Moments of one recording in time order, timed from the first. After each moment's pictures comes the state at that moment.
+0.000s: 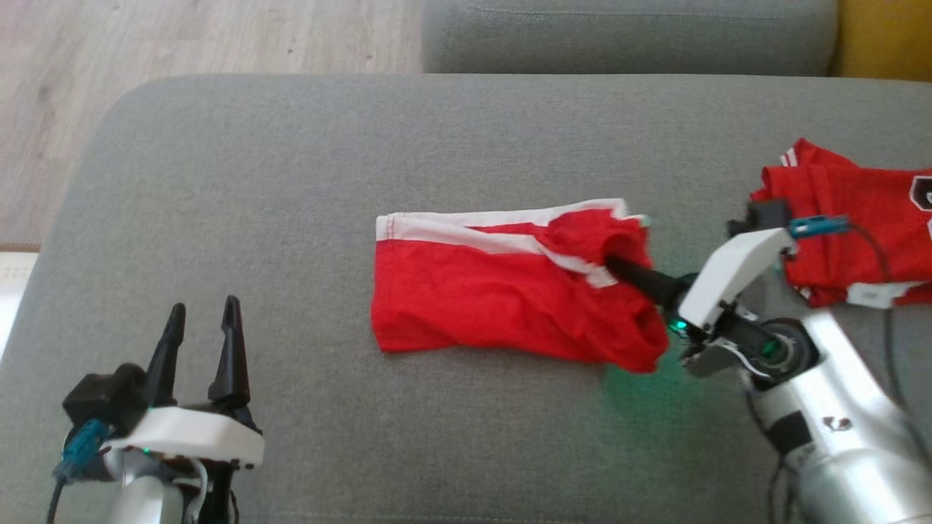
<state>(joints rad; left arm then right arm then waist) -0.04 0.09 -0.02 0.25 -0.29 -0.09 -0.25 -0.49 -0.20 0.33 0.59 1.17 0.13 0.62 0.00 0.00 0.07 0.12</state>
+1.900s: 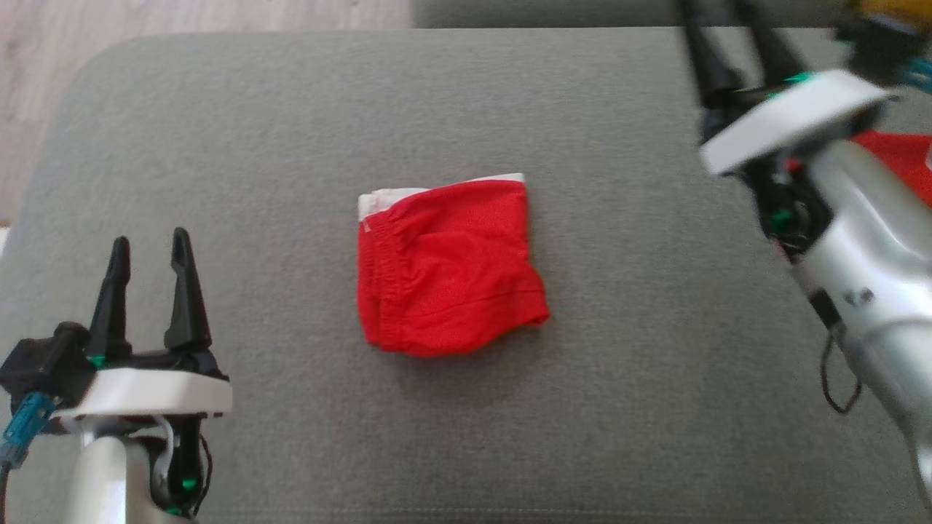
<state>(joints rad) -0.11 0.06 0.08 0.12 -0.24 -0.11 -0.25 -0.91 -0.36 0.75 0.64 1.00 0.13 -0.25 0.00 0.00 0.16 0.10</state>
